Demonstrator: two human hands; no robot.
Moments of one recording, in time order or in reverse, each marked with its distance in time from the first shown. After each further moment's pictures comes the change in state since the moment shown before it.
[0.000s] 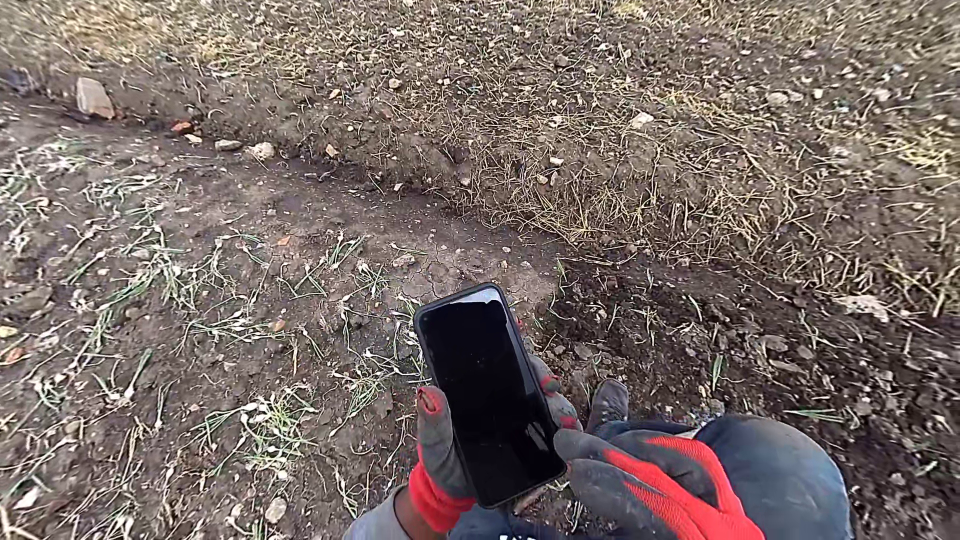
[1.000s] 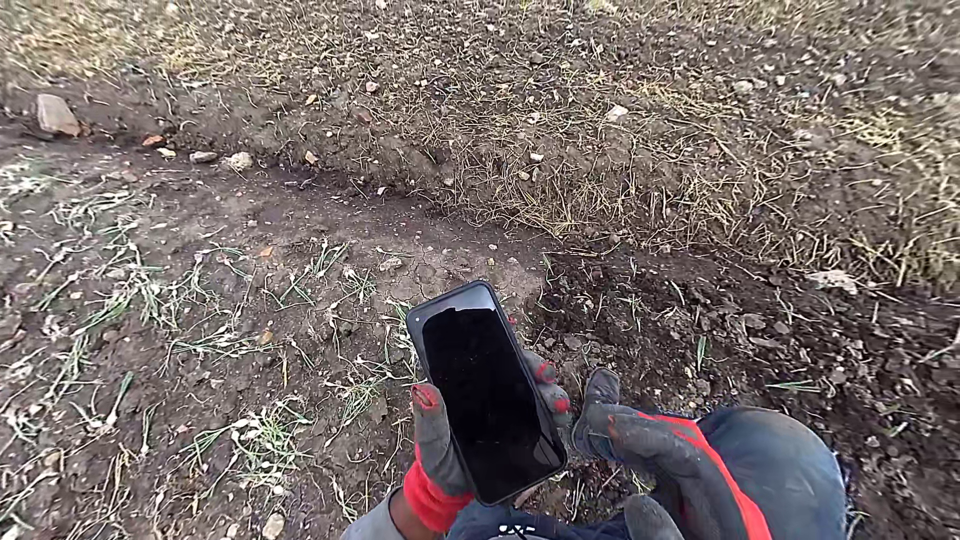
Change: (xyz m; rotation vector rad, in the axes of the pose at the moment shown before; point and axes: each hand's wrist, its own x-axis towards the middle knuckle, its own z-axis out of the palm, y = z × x) left_hand 0.009 -0.002 0.016 0.066 0.012 0.011; right_hand -0.027 0.009 0.003 0.337 0.243 0.293
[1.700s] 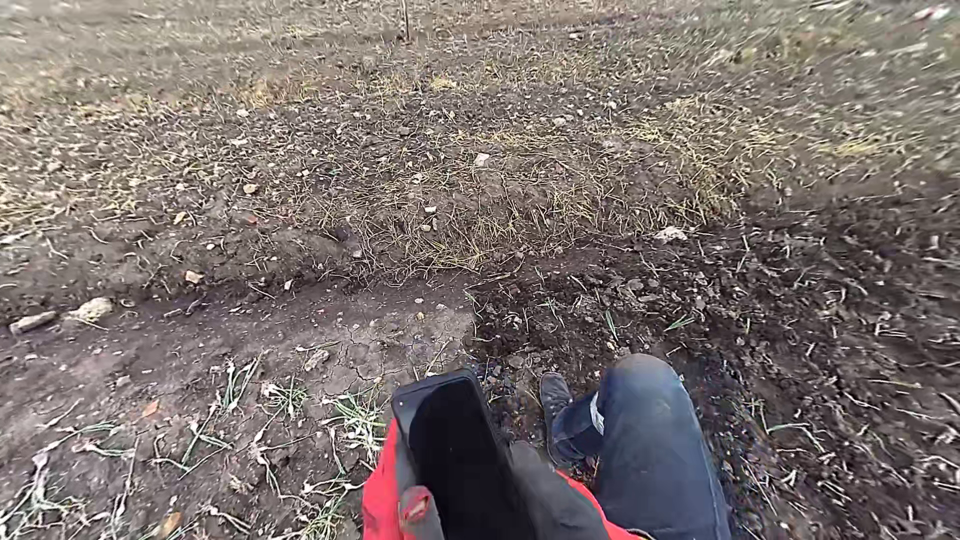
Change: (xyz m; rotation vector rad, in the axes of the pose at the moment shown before) left_hand 0.002 0.003 -0.016 1.439 -0.007 0.195; right_hand 0.001 0.004 0.029 1.361 -0.117 0.505
